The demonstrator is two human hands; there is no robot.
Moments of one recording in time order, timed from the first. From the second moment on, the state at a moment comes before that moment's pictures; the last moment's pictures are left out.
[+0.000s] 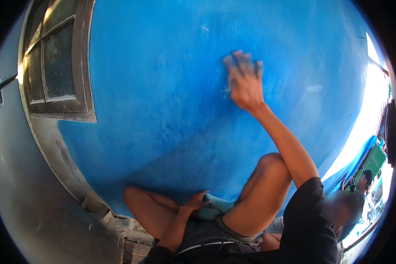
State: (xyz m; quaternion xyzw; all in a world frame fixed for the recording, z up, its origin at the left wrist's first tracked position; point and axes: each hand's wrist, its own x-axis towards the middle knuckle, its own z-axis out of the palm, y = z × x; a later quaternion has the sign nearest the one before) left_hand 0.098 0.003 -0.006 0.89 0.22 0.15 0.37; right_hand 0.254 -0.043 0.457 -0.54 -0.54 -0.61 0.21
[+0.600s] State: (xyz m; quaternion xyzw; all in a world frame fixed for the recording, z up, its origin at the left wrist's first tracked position) left_hand 0.084 -0.002 0.006 0.89 0.19 0.20 0.37; right_hand 0.264 -0.046 0.449 -0.49 -0.59 -0.60 0.22
